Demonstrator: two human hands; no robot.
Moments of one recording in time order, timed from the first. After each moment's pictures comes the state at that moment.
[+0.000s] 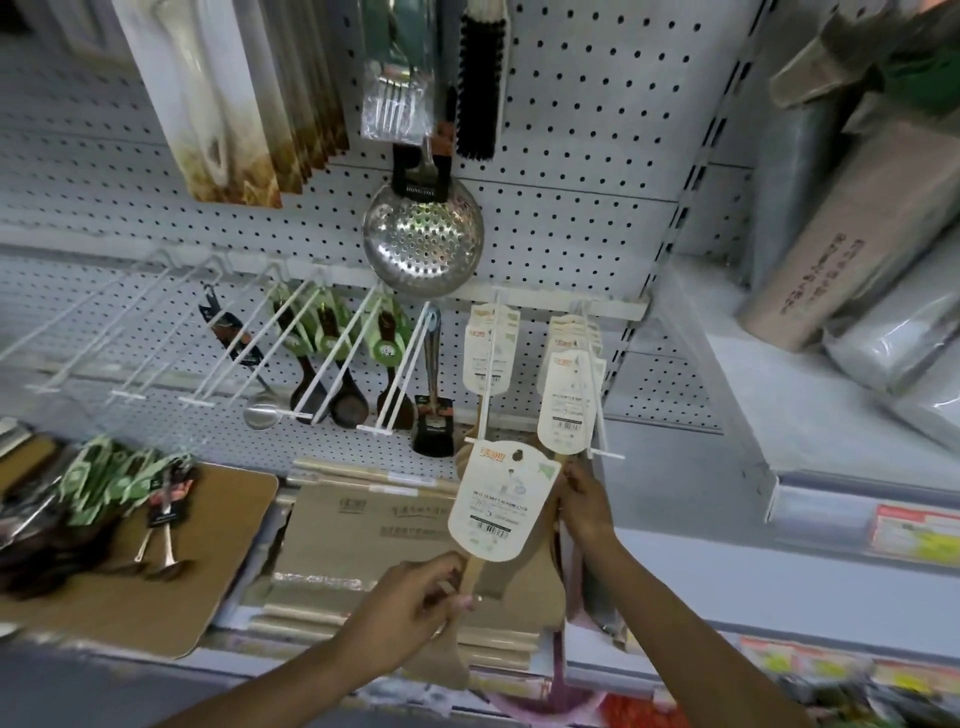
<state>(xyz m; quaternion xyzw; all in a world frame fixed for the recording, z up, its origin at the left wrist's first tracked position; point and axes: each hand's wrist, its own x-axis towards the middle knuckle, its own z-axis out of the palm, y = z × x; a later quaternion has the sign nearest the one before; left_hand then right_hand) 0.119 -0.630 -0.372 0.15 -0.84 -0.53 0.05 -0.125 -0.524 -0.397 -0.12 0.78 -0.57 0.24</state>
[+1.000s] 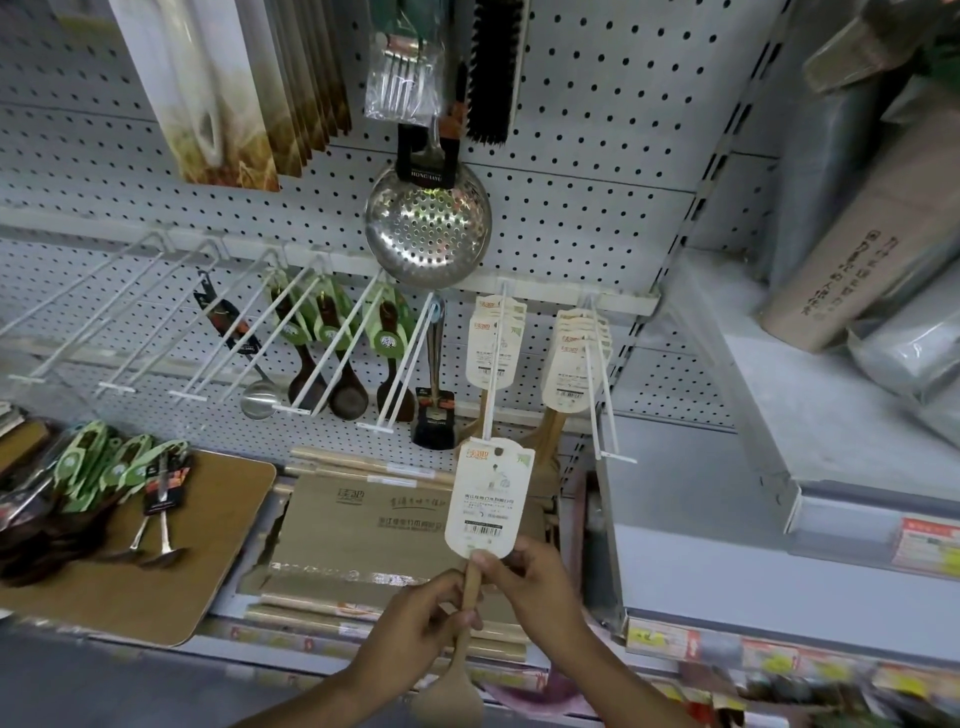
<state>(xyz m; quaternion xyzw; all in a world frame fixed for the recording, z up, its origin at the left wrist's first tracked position) 0.122 -0.614 -0.416 0.20 -0.77 -0.61 0.06 -0.017 -0.506 -0.372 -0.26 0.69 -0.58 0.34</state>
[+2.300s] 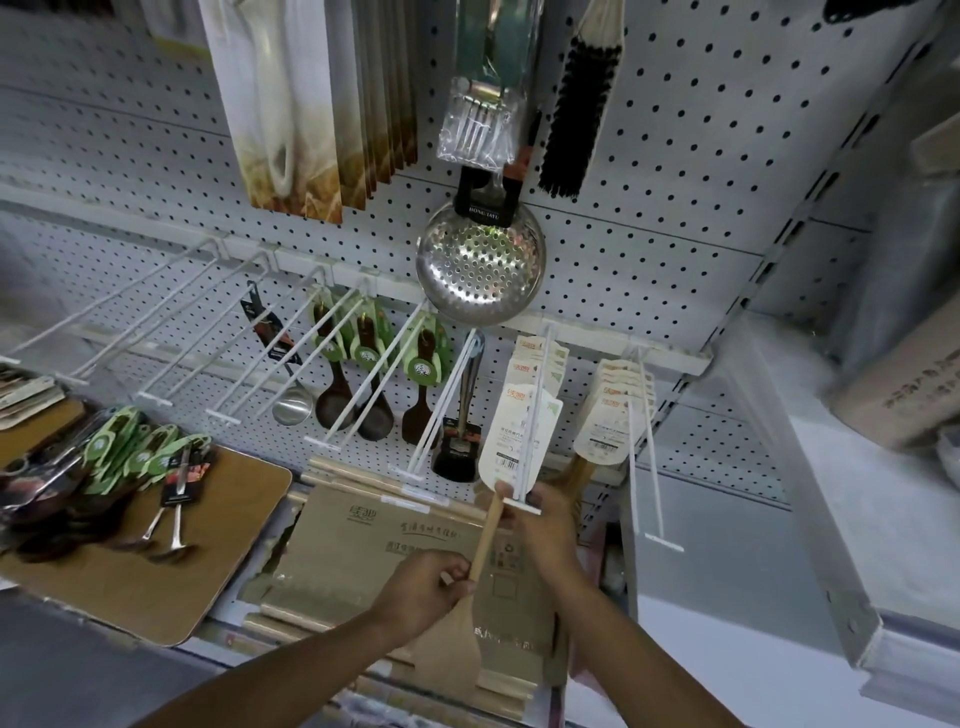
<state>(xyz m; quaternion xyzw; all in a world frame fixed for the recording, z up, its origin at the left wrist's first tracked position) 0.058 -0.683 -0.436 0.30 -0.82 -0.49 0.02 -0.091 -0.602 -0.363 -0.21 0.75 -0.56 0.29</state>
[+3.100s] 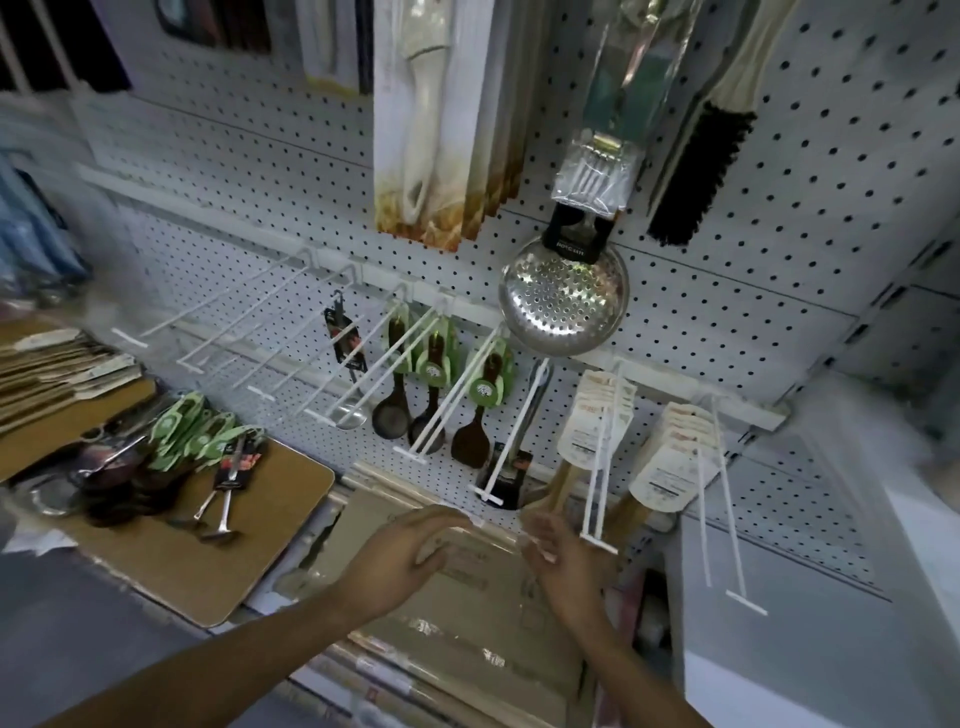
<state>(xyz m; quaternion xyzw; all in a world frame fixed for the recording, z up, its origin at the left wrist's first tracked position) 0.122 -0.754 -0.402 0.22 -0.89 -0.36 0.16 -0.075 -0.608 -0.391 -0.37 0.80 -0.40 0.26</state>
